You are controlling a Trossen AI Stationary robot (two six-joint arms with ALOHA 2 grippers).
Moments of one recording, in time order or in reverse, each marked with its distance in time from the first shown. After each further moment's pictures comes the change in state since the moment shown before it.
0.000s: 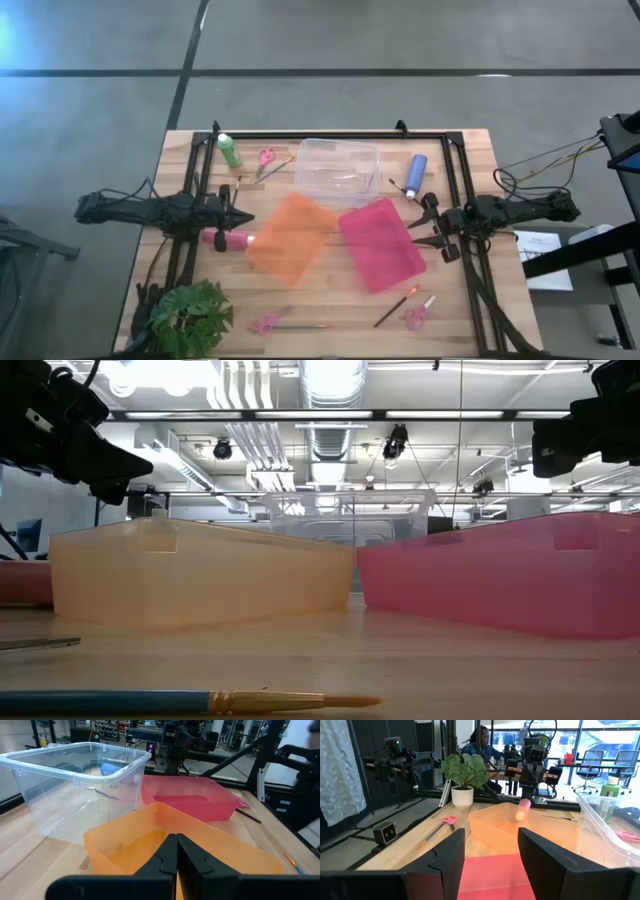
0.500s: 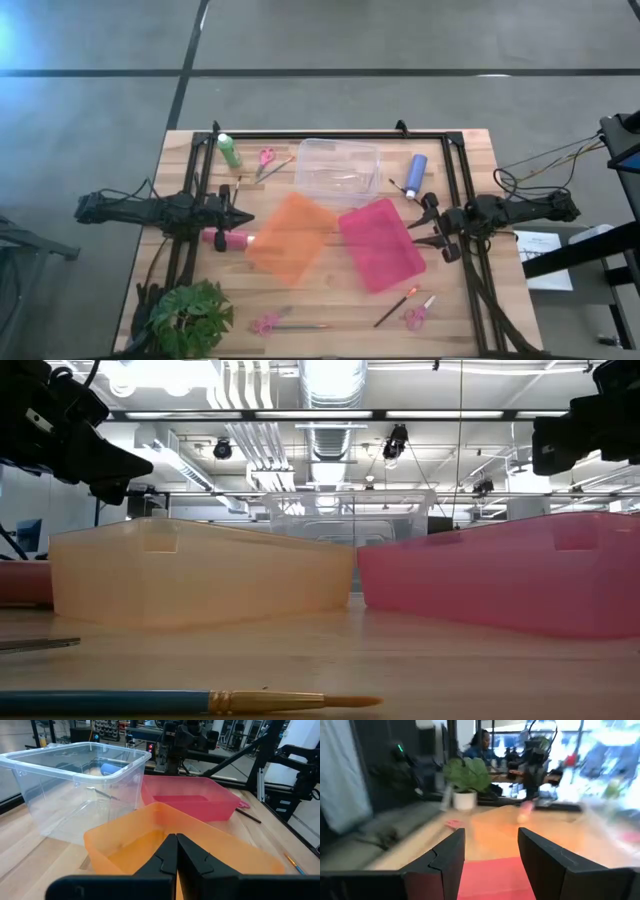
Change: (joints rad) left arm 0.000 0.000 0.000 0.000 0.000 0.000; right arm 0.002 0.000 0.000 0.017 -0.018 0.072
